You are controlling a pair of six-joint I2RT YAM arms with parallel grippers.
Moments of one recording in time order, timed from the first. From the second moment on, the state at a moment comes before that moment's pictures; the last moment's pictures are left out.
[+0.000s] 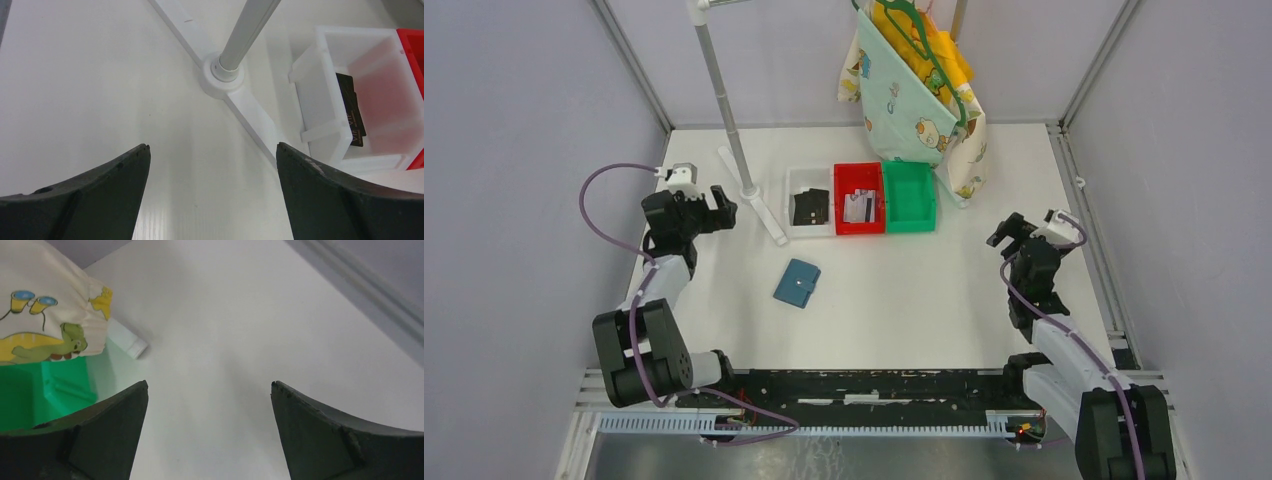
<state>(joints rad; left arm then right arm) 0.26 1.32 0.64 0.31 0.35 -0.02 0.10 0.91 0.23 0.47 0.47 0.34</state>
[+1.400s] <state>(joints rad) 0.33 1.30 0.95 -0.55 0.50 0.22 1.22 2.04 1.50 -0.17 0.42 0.48</state>
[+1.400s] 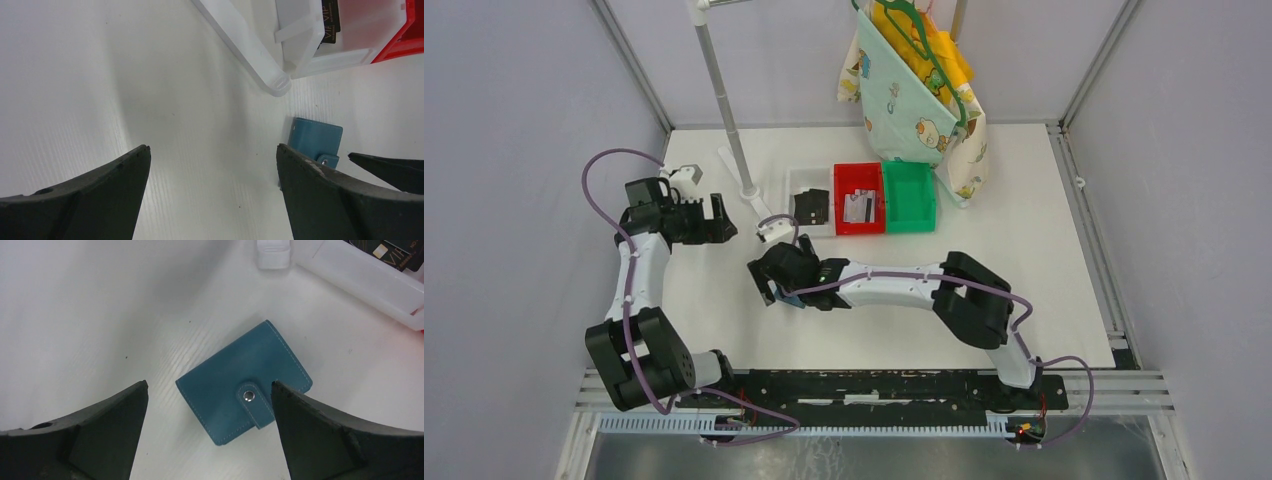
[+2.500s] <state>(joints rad) 0.33 1.29 0.98 -0.60 0.59 0.22 1.20 2.00 1.32 -0.21 0.48 0.36</state>
